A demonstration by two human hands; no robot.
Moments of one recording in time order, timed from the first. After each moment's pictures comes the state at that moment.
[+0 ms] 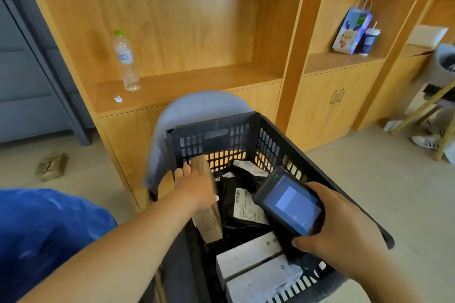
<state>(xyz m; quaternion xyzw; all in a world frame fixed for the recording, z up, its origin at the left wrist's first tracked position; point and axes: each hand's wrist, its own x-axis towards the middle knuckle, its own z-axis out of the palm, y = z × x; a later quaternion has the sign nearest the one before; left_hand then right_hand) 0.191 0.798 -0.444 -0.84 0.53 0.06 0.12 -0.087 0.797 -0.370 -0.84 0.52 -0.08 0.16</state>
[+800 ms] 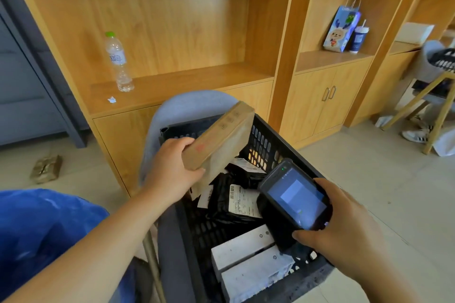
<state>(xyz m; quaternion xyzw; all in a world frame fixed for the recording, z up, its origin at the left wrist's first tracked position) 0.180 0.848 -0.376 -0.78 0.51 0.03 -0.36 -0.114 0.800 -0.382 -0.80 0.54 -0.19 0.19</state>
